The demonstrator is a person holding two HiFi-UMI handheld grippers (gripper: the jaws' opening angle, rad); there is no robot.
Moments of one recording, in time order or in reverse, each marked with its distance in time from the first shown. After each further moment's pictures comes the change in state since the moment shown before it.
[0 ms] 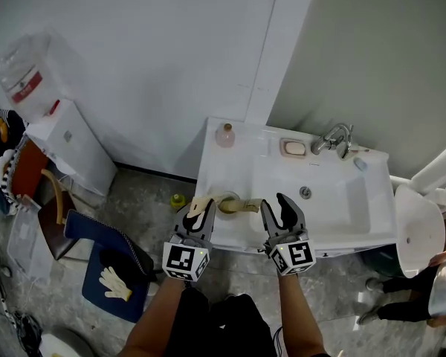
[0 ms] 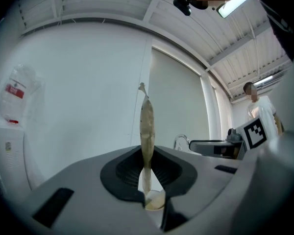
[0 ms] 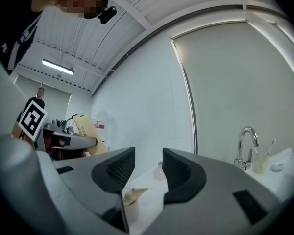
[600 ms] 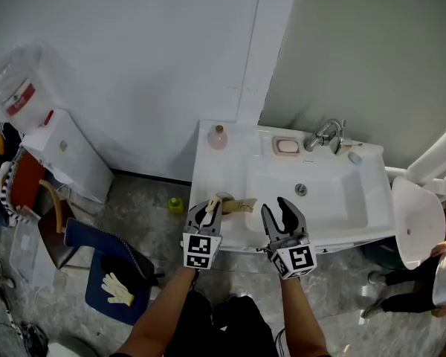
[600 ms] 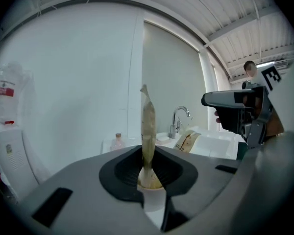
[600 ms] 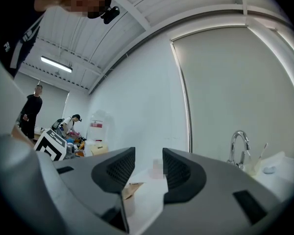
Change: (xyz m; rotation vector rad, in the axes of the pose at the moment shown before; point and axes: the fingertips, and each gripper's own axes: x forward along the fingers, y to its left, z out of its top) left arm 0.042 -0.015 -0.087 0.095 0.241 -0.007; right arm -0.023 -0.012 0.004 -0.005 0.003 -0.045
